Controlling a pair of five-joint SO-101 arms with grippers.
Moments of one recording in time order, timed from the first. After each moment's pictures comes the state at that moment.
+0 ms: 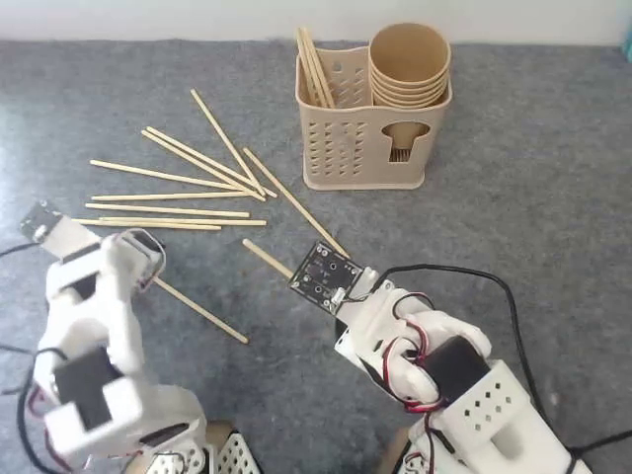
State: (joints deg) left arm -34.3 -0.2 45.7 41.5 34.6; right arm -42.0 -64.3 58.6 69.3 20.3
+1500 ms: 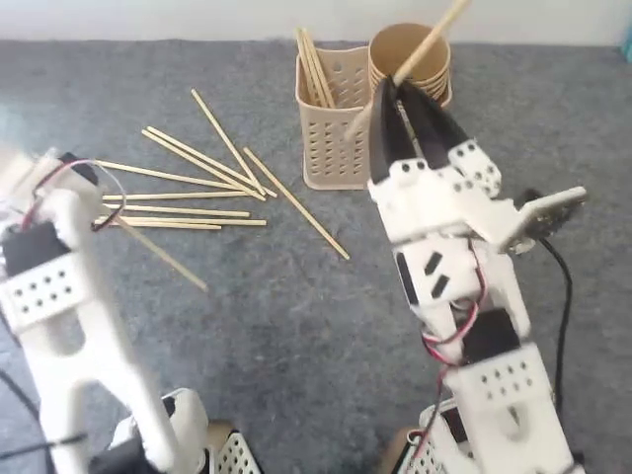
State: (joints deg) left arm -32.4 -32.3 29.8 51.8 30.9; right arm -22.3 -55.6 50.9 -8.0 -15.3
